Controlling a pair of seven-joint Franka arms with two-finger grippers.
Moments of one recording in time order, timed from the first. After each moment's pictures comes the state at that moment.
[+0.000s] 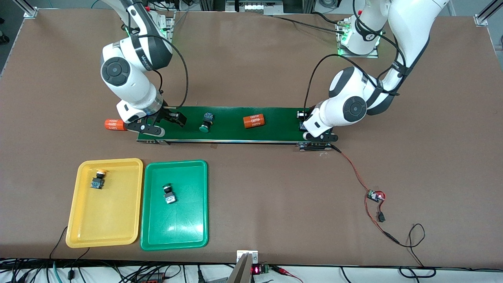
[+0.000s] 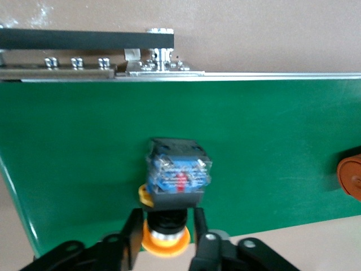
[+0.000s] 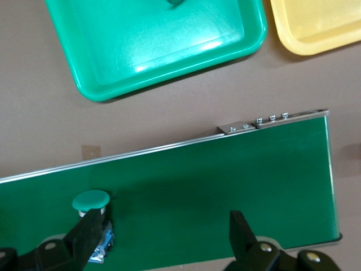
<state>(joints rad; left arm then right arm) 0.14 0.45 -0.63 -2.03 -0.12 2.19 -0.40 0.21 0.17 0.20 -2.11 0.01 2.28 0.65</state>
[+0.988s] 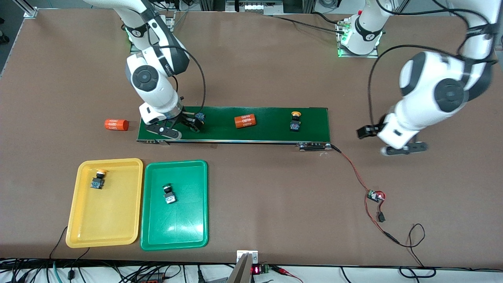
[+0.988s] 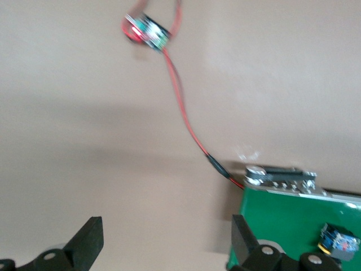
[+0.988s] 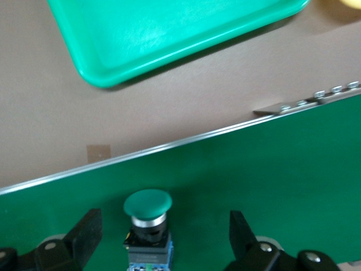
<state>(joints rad) 0.12 0.20 -0.24 -1.84 0.02 1.96 -0.31 0.30 0.29 0.20 -2.11 -0.07 2.40 0.81</state>
